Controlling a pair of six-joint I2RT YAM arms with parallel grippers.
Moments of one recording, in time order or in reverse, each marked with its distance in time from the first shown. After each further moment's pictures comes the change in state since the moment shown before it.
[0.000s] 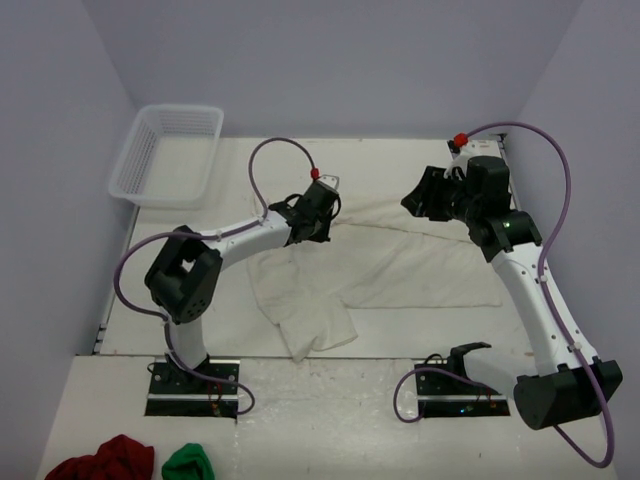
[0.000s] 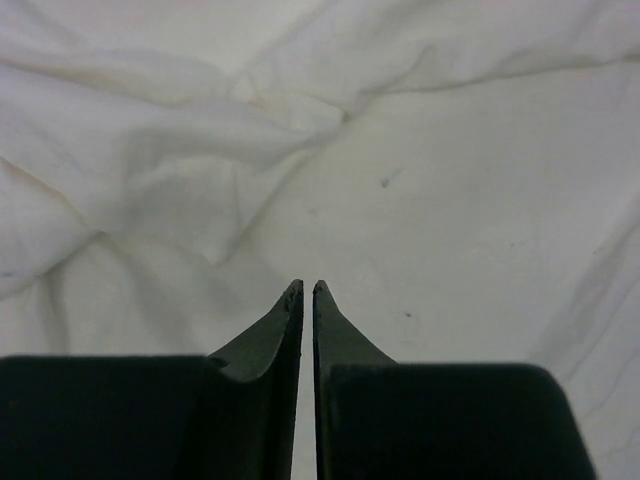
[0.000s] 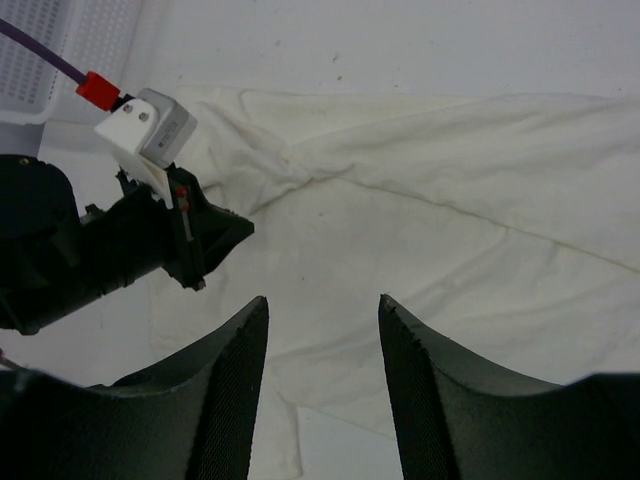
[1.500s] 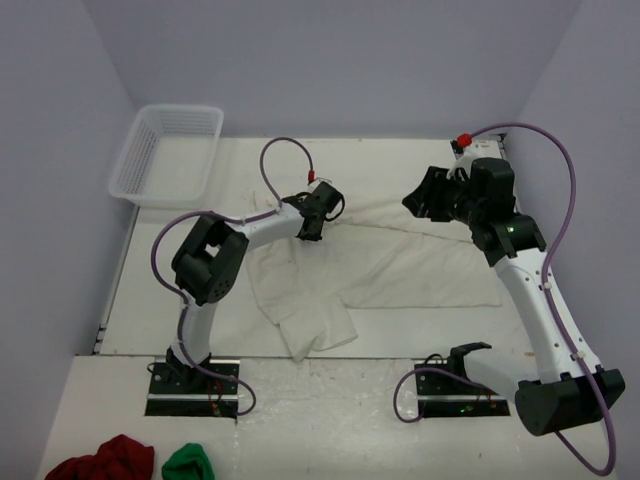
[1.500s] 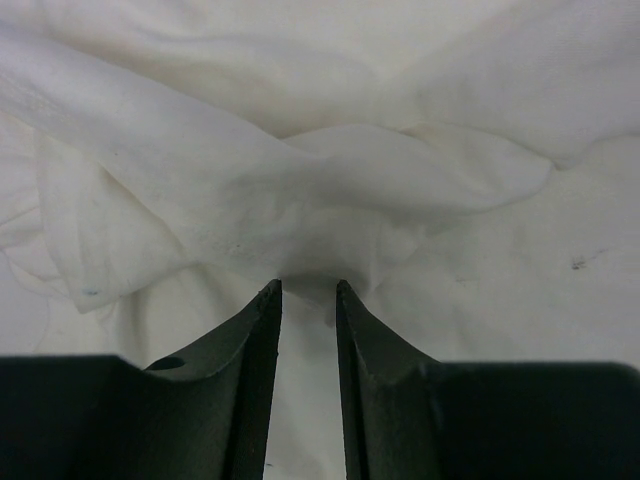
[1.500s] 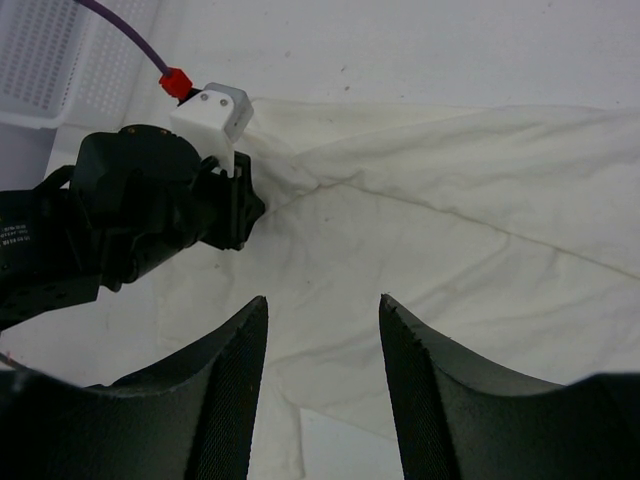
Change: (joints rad) left arm 0.018 0.202 0.123 -0.135 -0.223 0.003; right arm 0.000 -0.032 -0.002 0.003 -0.004 0.000
